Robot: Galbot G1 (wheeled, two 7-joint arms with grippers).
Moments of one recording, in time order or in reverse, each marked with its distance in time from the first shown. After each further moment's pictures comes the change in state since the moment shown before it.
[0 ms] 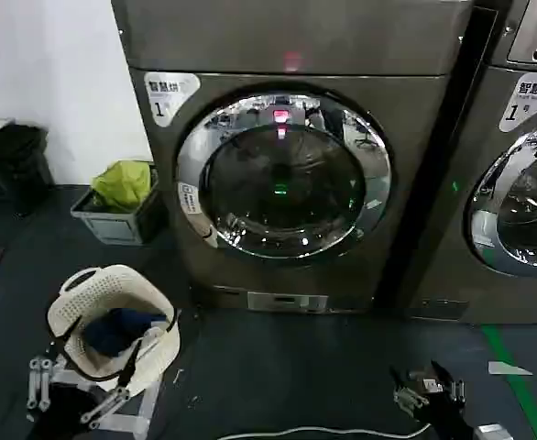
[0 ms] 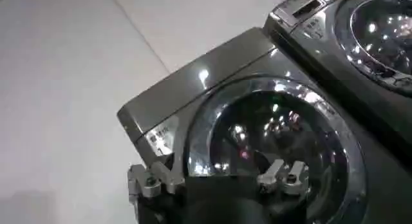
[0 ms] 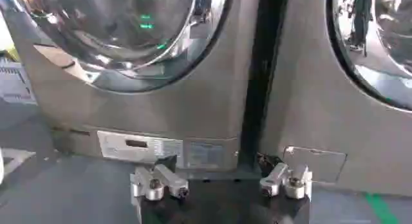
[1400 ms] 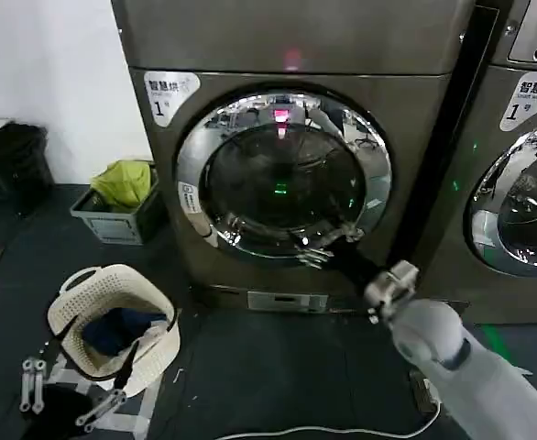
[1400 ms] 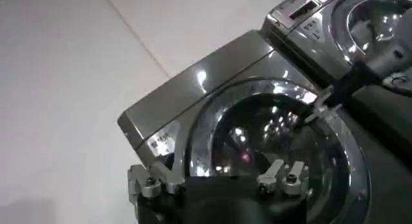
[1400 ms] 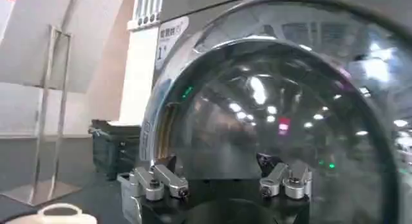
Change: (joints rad) left arm 0.022 -0.003 -0.022 -0.035 0.001 0.001 -0.001; right arm 1.182 -0.285 -0.829 -0.431 0.258 0.004 0.123
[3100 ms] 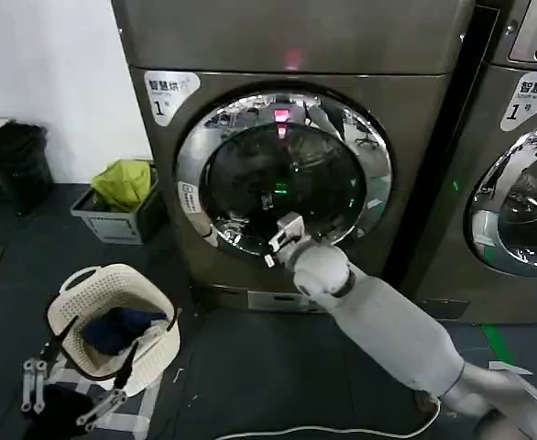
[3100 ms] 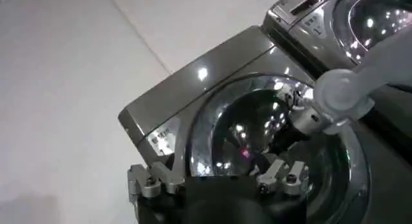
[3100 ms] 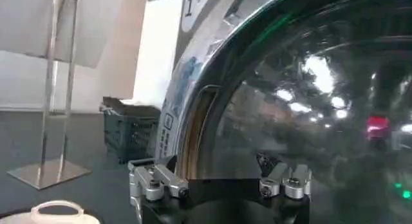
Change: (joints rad) left arm -0.008 -0.010 0.003 0.013 0.010 0.002 0.000; right arm 0.298 0.316 -0.279 -0.330 -0.064 -0.094 0.130
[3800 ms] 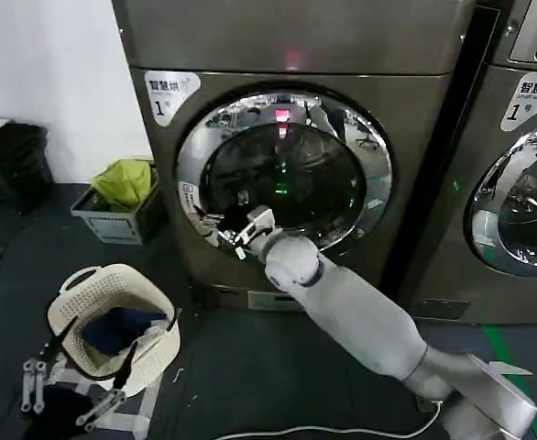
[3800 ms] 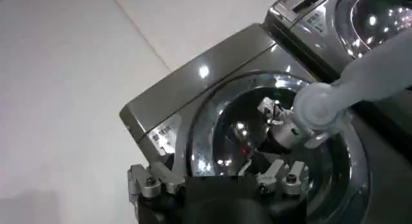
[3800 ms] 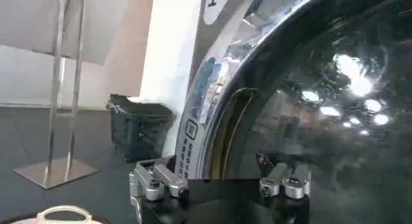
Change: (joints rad) left arm -0.001 -0.002 -0.001 0.004 0.000 0.000 0.000; right arm 0.053 0.117 -0.019 -0.136 -0.026 0.000 -0.025
